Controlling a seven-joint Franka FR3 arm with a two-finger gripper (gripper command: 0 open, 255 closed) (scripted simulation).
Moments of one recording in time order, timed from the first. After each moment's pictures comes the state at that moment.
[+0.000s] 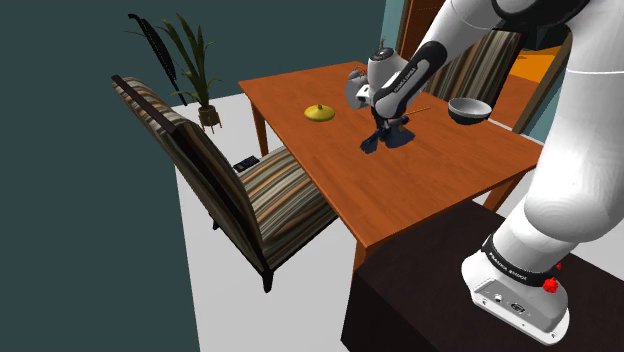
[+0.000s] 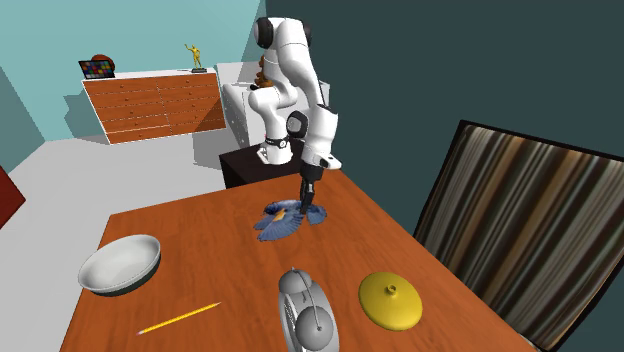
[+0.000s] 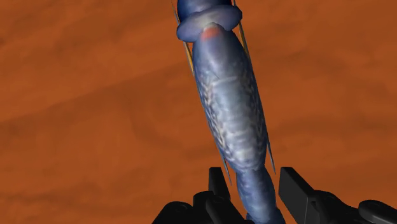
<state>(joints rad) -0.05 0.31 -0.29 -2.21 -0.49 2.64 -0.91</state>
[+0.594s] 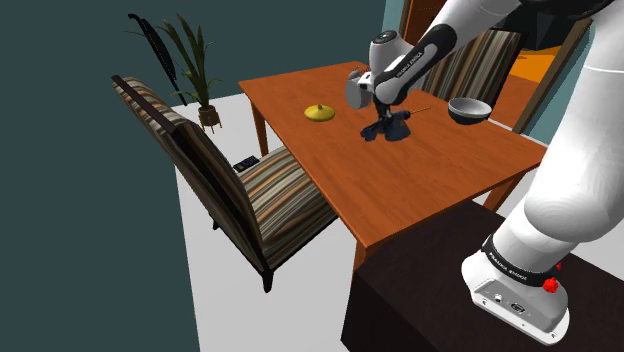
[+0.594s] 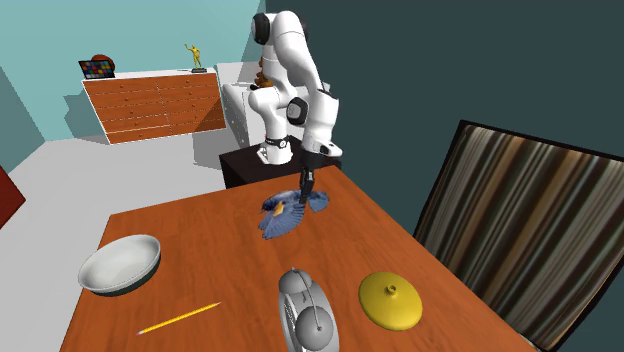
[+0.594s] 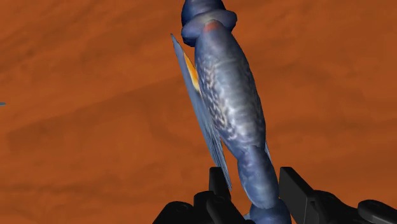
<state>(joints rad) -0.05 0.22 -0.28 -2.20 -0.46 2.54 -0.96</state>
